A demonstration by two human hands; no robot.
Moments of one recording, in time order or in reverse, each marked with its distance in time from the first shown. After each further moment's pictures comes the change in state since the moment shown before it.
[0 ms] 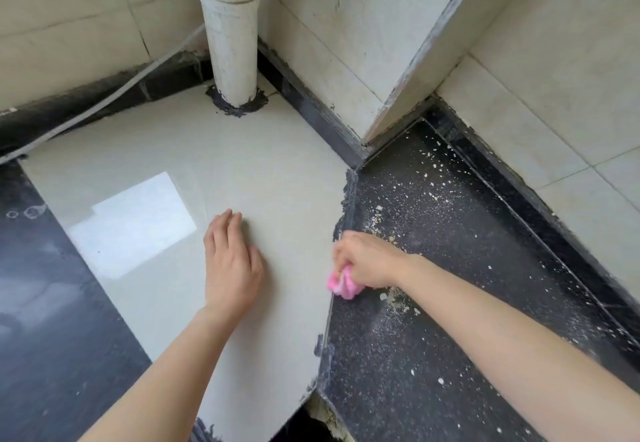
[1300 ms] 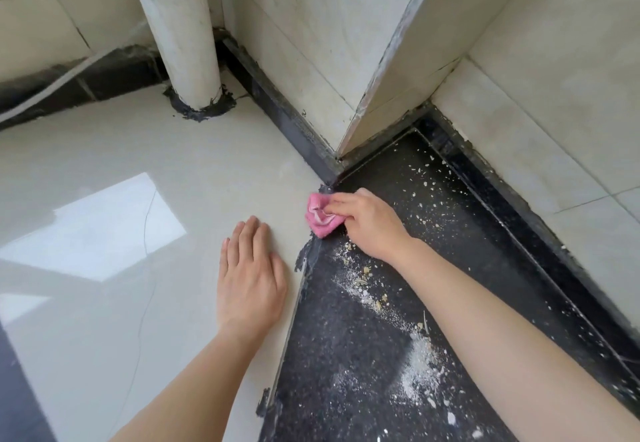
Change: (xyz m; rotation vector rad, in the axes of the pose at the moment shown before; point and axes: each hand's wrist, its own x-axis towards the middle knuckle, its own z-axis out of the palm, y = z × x) left_hand 0.011 0.081 0.070 0.229 -0.053 -0.035; right_hand 0.053 0.097 -0.043 0.055 0.510 -0.120
